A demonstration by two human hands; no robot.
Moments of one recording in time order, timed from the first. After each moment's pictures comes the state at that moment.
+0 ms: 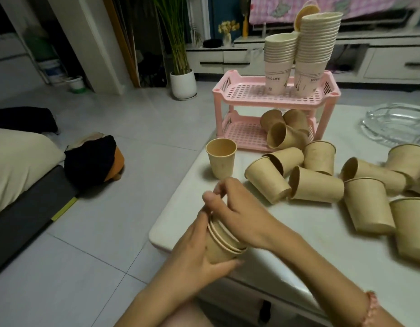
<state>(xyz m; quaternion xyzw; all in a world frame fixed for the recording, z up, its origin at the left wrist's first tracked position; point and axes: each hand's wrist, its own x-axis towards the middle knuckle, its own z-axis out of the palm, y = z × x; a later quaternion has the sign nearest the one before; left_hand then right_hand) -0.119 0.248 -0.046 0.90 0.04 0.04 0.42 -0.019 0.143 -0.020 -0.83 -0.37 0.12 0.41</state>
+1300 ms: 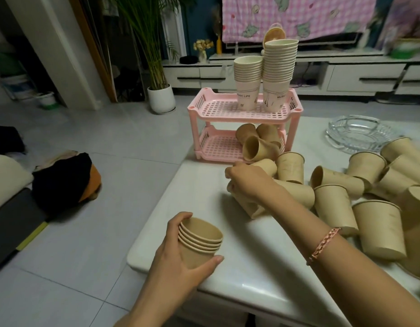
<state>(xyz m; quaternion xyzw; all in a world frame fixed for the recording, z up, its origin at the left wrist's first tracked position) -0.114 0.243 -0.044 0.85 0.12 0.14 0.49 0.080 0.135 -0.005 -0.94 -0.33 -0.01 0.00</state>
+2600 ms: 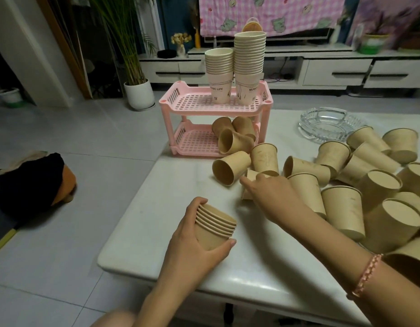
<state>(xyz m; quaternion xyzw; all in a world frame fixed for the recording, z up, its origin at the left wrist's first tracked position) -0.080 0.190 -0.052 0.87 0.09 0.10 0.48 0.038 0.045 -0.008 -0.95 -0.29 -0.09 -0.12</state>
